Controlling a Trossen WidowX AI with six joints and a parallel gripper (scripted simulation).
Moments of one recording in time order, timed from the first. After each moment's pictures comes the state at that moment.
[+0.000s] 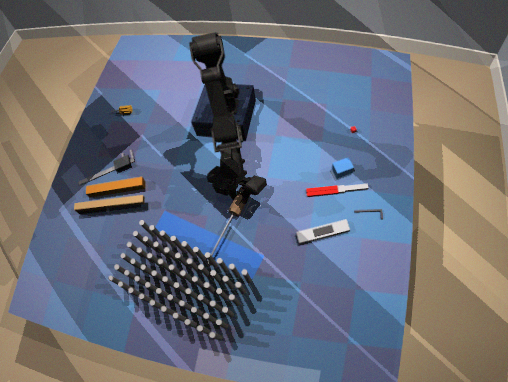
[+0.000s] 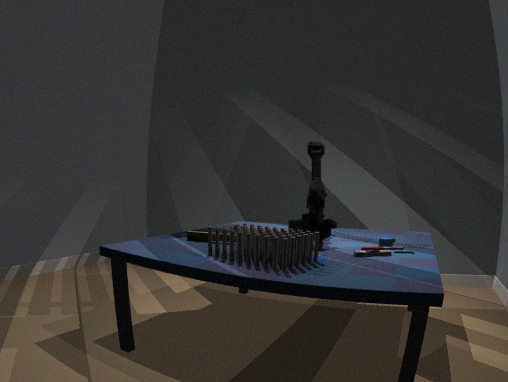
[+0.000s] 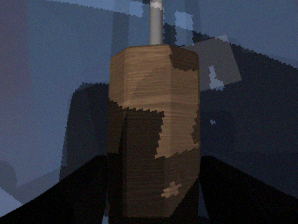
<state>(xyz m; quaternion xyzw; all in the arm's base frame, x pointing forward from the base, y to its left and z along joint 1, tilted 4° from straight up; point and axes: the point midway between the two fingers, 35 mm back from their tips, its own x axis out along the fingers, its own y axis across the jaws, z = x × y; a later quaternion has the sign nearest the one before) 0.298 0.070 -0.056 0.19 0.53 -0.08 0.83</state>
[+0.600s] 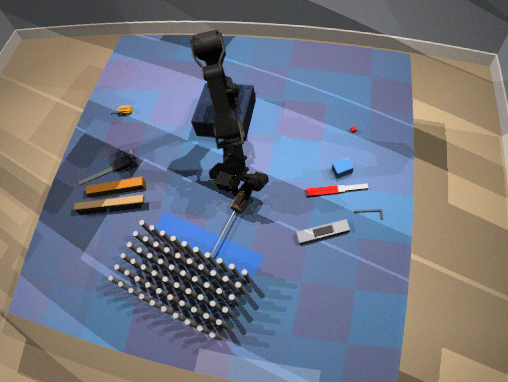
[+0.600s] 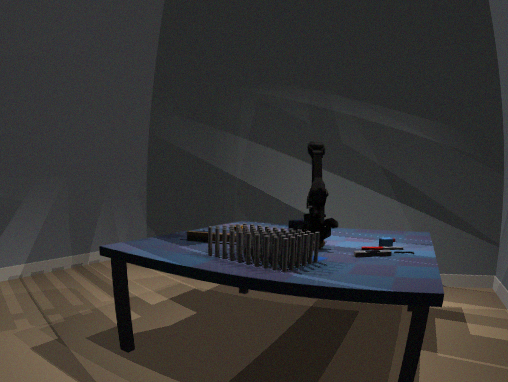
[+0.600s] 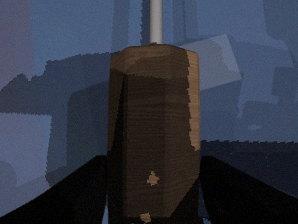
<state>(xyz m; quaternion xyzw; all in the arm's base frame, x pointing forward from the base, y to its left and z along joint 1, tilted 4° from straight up) 0.285 0.075 -0.056 0.19 0.53 -0.08 0.82</state>
